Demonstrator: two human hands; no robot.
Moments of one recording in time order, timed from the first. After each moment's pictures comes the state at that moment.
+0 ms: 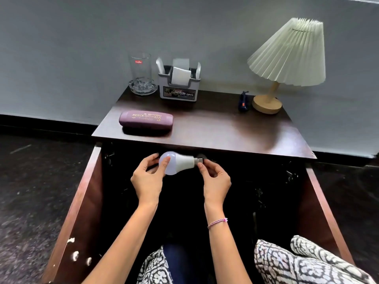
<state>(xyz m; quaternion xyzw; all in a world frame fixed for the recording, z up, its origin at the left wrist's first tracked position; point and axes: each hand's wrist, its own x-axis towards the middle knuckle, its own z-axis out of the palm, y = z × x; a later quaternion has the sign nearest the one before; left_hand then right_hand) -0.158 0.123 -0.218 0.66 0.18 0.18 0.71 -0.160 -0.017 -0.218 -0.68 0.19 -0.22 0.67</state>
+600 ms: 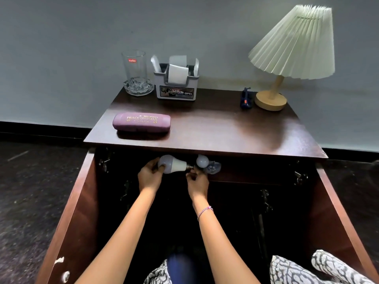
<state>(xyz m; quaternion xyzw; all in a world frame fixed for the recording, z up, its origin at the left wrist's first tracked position) -0.087 0.138 -0.276 0.77 0.20 0.07 0.60 -0.106 0.008 -0.278 -0.80 0.20 -0.02 0.57</state>
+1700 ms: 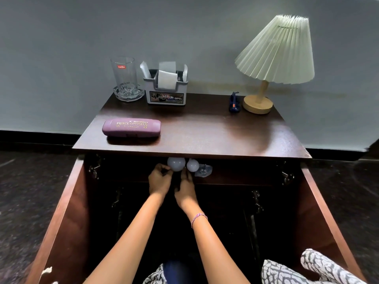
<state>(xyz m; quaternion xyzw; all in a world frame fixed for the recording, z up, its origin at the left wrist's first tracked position) -0.087 0.090 -0.271 0.79 0.17 0.03 0.59 -0.115 0.007 -0.276 -0.89 0.06 0.06 0.45</state>
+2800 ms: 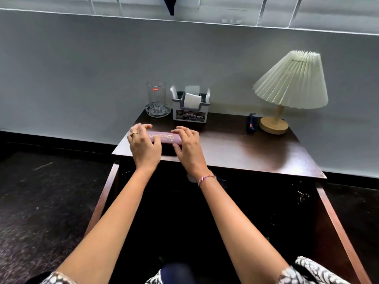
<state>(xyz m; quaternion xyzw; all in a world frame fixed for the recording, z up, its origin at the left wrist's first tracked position) -0.076 0.171 -0.133 0.85 0.12 0.35 0.37 -0.074 0.046 -0.132 -0.90 -0.20 -0.23 0.32</state>
